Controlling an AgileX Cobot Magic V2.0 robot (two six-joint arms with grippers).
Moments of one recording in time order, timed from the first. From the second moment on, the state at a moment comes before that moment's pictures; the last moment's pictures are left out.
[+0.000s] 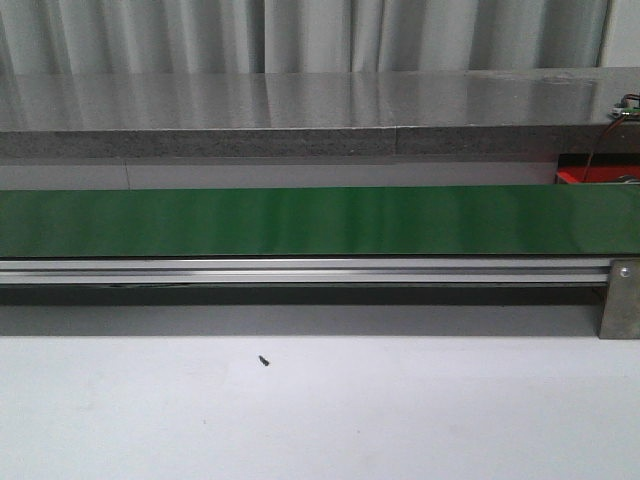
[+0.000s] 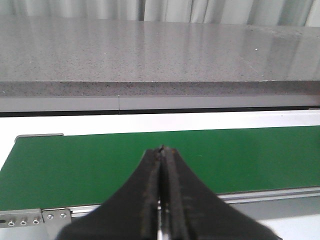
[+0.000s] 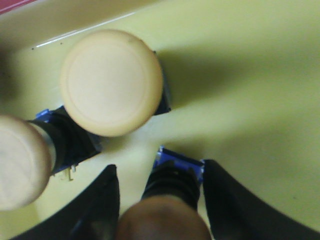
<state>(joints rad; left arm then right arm) -0.17 0.36 -0.40 -0.20 0.30 0.10 -0.62 1.62 -0.90 0.35 0.62 -0.48</state>
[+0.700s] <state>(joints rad) -0.17 0.36 -0.40 -0.20 0.30 0.10 -0.38 1.19 -0.90 0.38 0.64 -0.46</state>
